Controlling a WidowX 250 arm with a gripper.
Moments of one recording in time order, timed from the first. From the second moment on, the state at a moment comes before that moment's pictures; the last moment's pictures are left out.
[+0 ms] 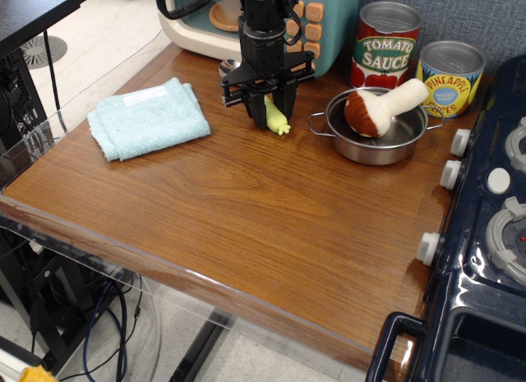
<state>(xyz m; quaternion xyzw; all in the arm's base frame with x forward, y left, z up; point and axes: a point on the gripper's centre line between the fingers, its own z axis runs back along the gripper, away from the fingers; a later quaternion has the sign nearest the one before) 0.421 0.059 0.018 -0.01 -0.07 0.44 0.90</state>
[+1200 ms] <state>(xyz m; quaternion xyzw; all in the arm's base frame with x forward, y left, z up) 0.363 0.040 0.096 -0.02 -0.13 0.42 0.90</state>
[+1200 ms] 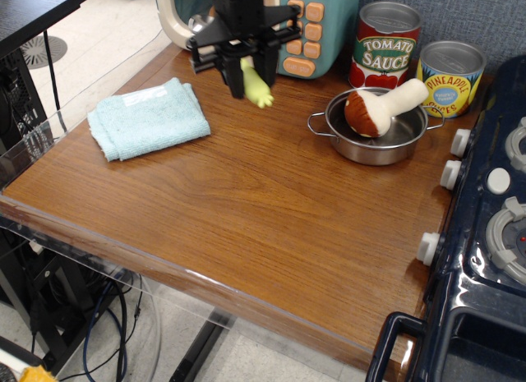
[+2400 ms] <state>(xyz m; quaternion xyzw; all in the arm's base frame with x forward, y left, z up) 0.260 -0.092 0.050 -0.03 -0.08 0.10 0.99</state>
